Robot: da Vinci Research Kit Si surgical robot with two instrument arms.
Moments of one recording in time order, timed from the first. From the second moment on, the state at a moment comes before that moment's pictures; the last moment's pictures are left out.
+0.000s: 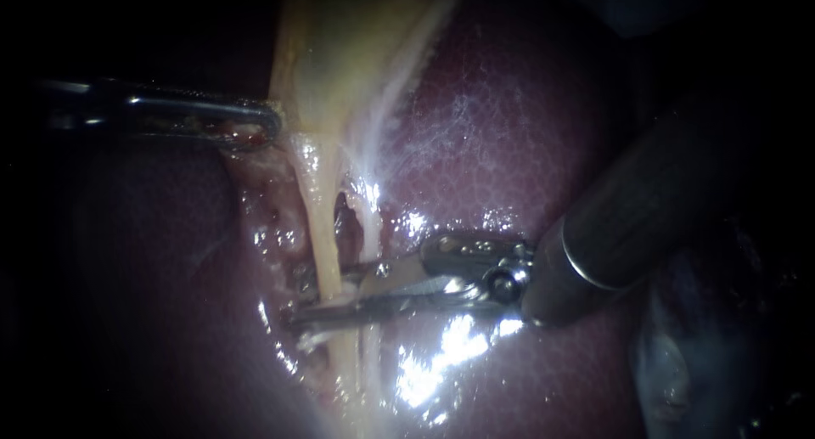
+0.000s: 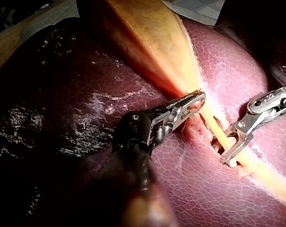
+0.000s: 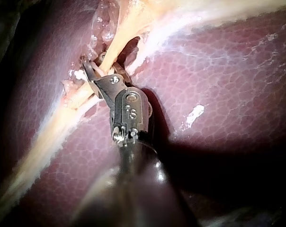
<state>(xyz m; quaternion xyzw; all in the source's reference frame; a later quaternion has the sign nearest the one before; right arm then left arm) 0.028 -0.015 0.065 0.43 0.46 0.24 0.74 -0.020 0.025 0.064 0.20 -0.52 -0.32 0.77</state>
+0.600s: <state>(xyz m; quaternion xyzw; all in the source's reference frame) 0.025 -0.012 0.063 0.40 0.51 0.25 0.72 -0.019 0.025 0.065 0.20 -0.52 -0.32 0.77</state>
